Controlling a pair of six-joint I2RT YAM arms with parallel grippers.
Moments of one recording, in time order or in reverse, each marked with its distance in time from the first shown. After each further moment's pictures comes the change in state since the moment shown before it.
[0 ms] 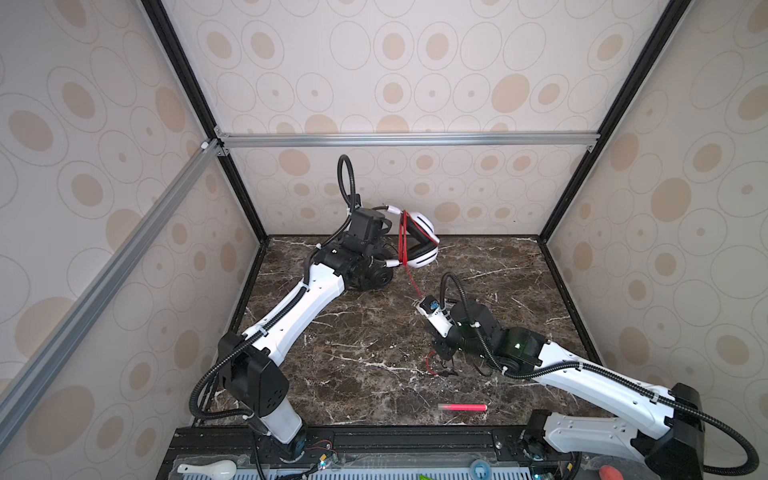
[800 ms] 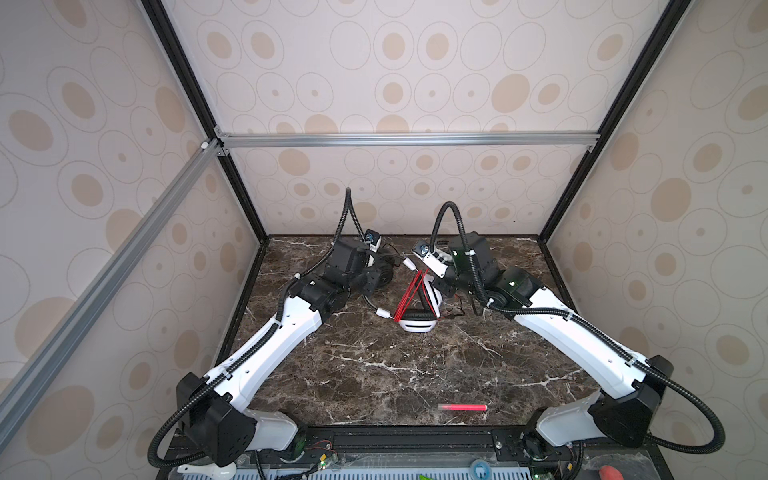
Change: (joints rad) left arm -0.019 -0.288 -0.273 -0.061 0.447 0.388; right arm -0.205 0.321 0.550 -0.166 0.102 -0.422
